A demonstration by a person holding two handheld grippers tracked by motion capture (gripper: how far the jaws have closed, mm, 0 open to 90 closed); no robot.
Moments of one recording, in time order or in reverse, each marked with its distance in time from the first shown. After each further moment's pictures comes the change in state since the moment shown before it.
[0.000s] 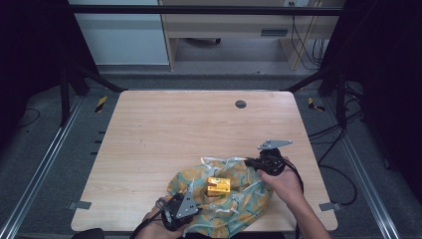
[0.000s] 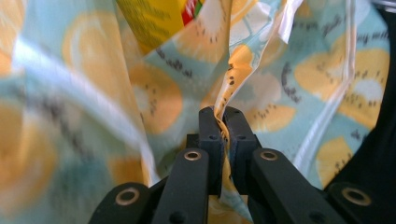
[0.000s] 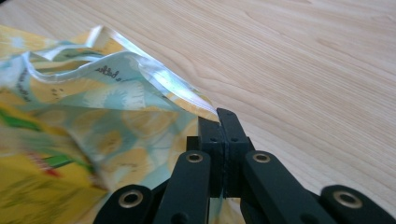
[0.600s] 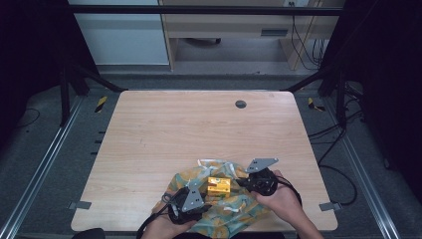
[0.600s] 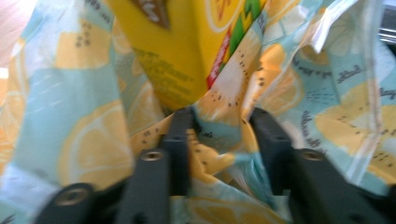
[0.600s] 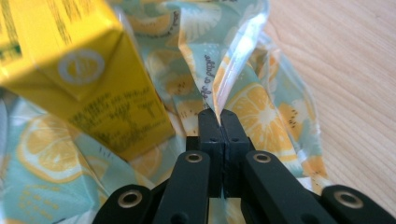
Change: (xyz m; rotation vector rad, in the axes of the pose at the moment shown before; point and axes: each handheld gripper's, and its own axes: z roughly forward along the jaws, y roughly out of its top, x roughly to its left) left arm 0.008 0.015 0.013 -0.101 0.031 -0.014; right arm 0.052 -0.022 -0.005 0.099 0.073 -0.227
